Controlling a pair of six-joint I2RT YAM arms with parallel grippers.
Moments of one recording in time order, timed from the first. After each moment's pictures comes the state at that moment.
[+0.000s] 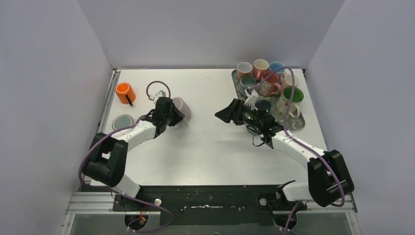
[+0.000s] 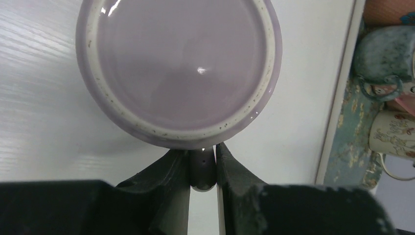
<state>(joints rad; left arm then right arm) -0.40 1.58 0.87 0.01 -0.12 -0.93 0.41 1.33 0.72 0.30 -0.44 0.67</state>
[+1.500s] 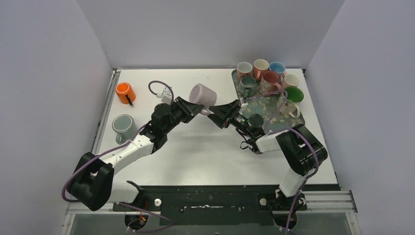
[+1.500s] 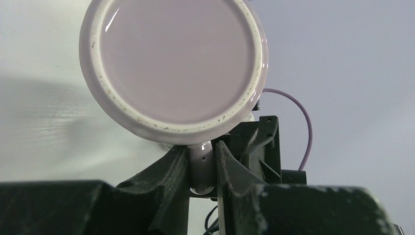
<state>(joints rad) -0.57 1.33 0.71 0.48 0.09 -1.17 0.51 1.71 0.57 1.28 -0.44 1.60</state>
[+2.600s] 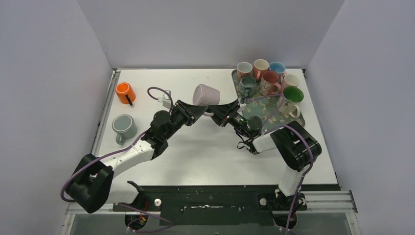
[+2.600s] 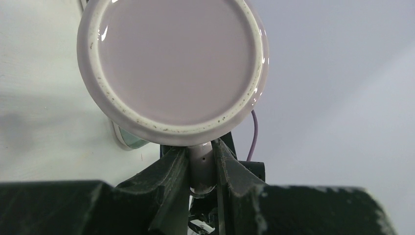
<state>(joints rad) -0.63 1.30 0.63 0.68 0.07 -1.29 0.53 1.78 0.59 1.46 -0.39 1.79</state>
